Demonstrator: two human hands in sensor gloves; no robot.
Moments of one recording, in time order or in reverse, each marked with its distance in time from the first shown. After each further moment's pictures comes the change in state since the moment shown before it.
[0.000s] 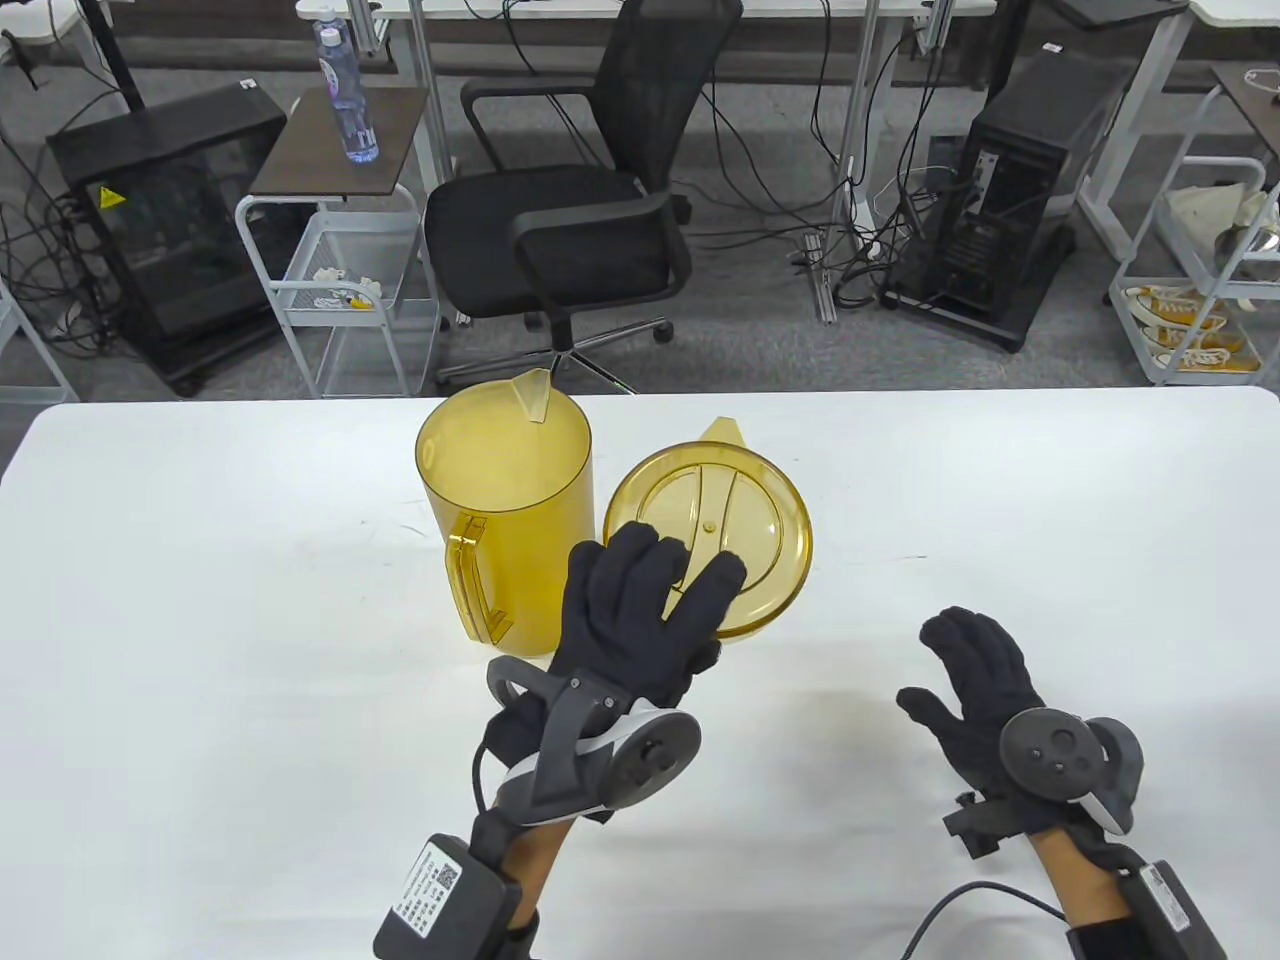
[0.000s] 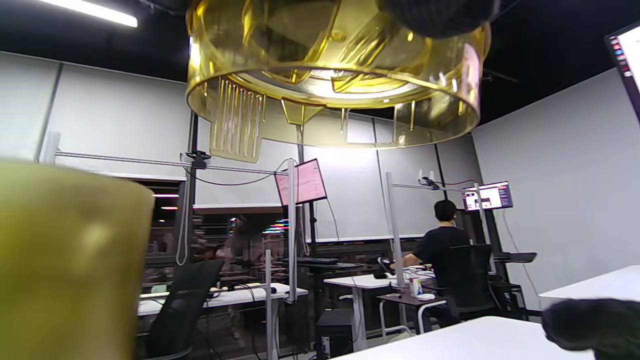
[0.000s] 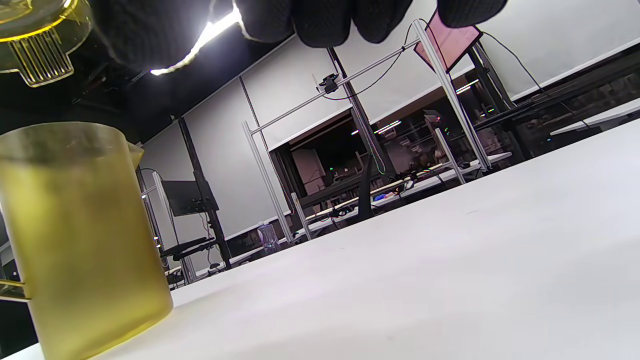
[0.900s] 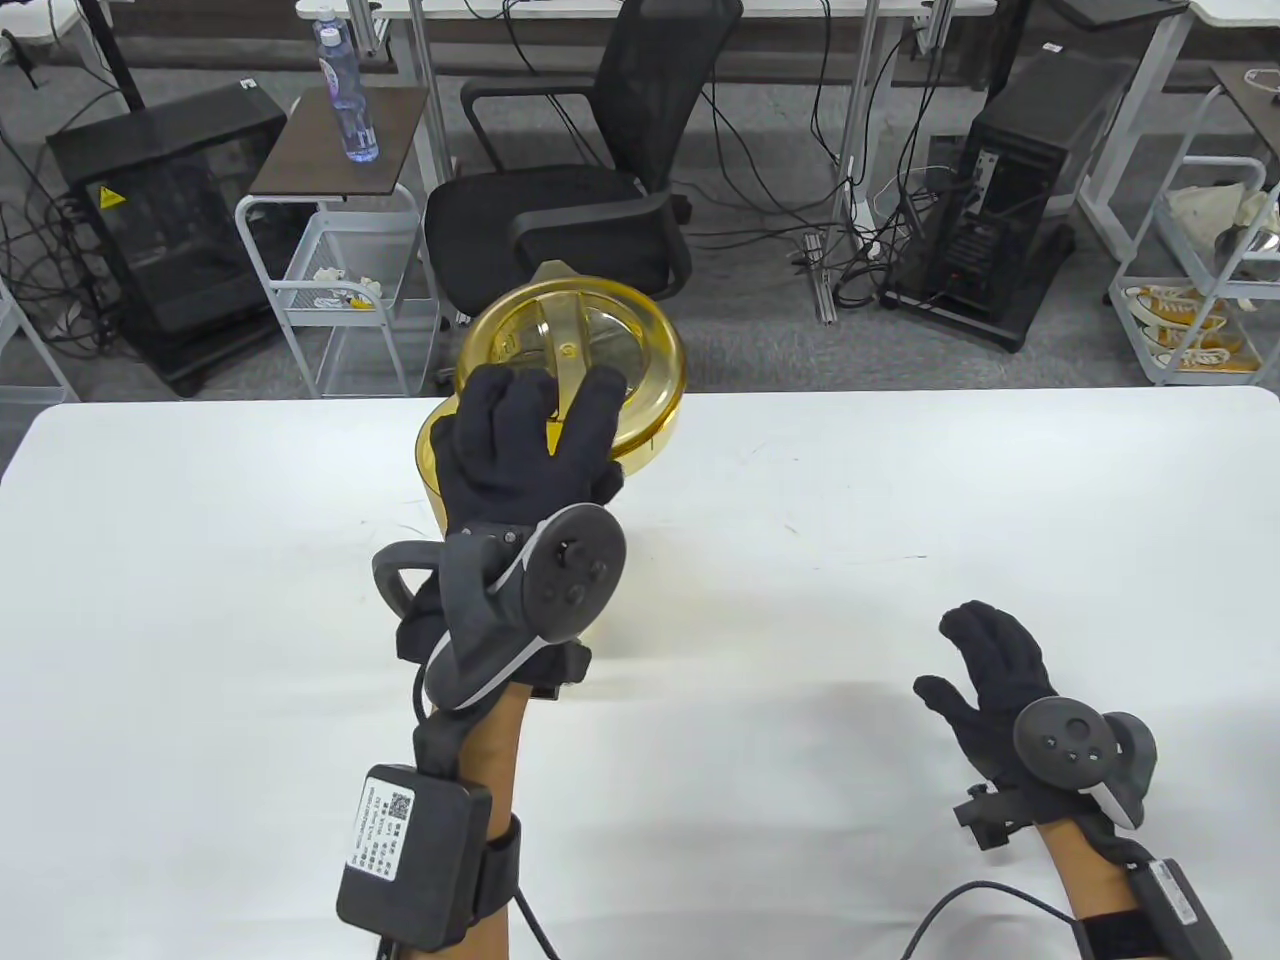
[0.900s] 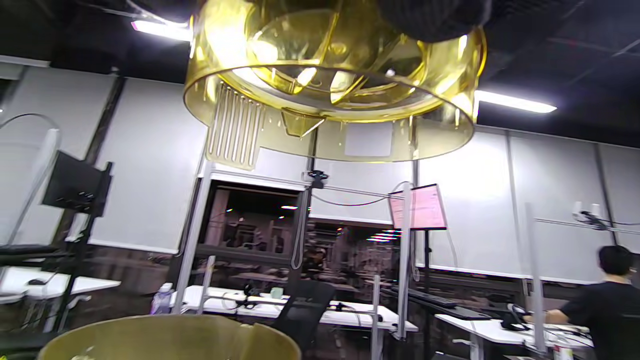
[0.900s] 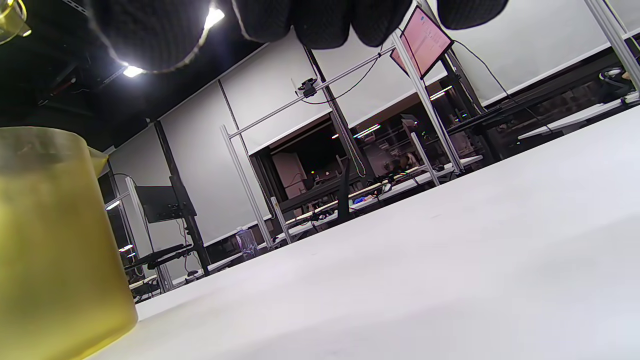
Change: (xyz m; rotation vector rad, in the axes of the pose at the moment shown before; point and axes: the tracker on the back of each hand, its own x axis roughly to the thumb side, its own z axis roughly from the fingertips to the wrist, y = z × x) left_hand -0.064 0.084 -0.064 0.009 0.413 -0.018; right_hand -0.016 -0.004 -0.003 -0.015 0.069 0.002
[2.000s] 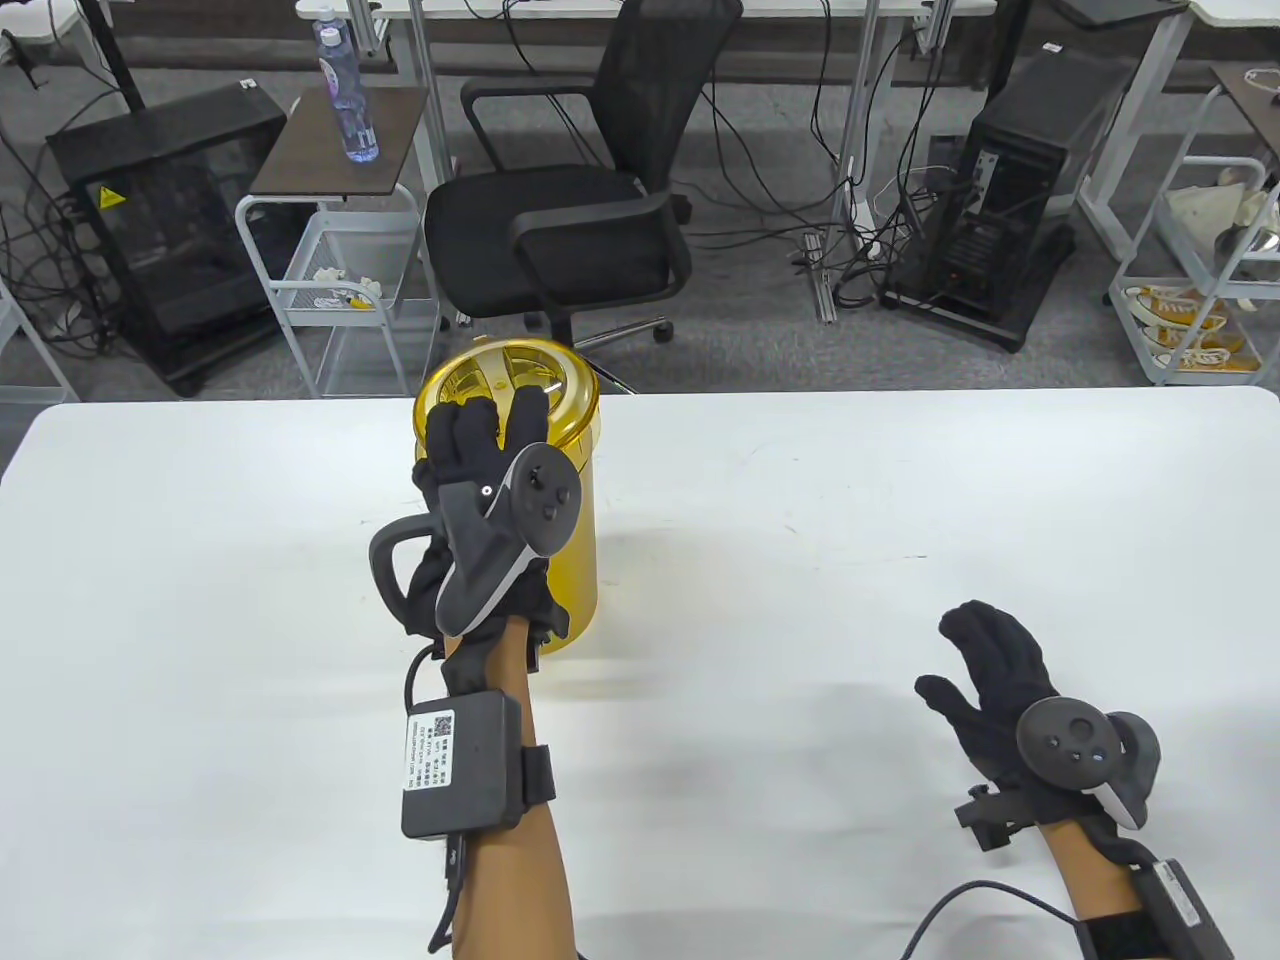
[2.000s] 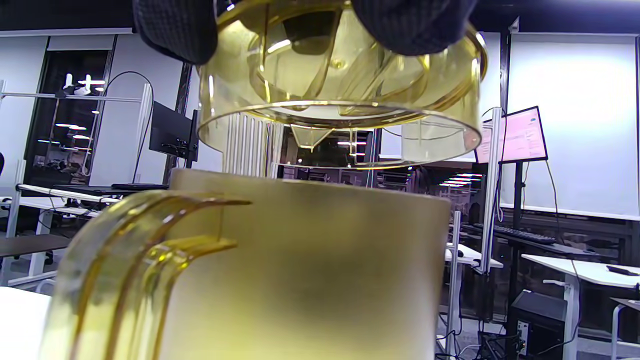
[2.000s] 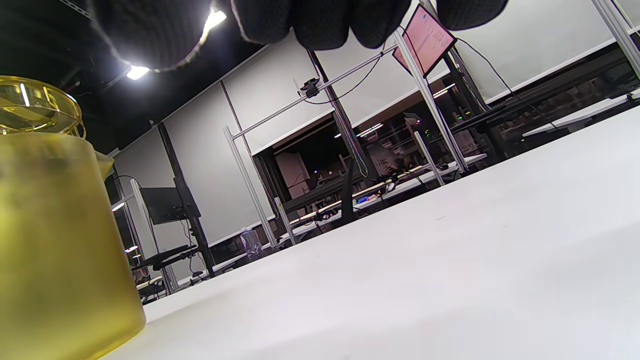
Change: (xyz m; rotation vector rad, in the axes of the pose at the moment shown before) left_hand -0.038 -0.089 -0.023 -0.181 0.195 -0.122; right_hand -0.002 0.000 0.000 0.001 -0.010 -0.012
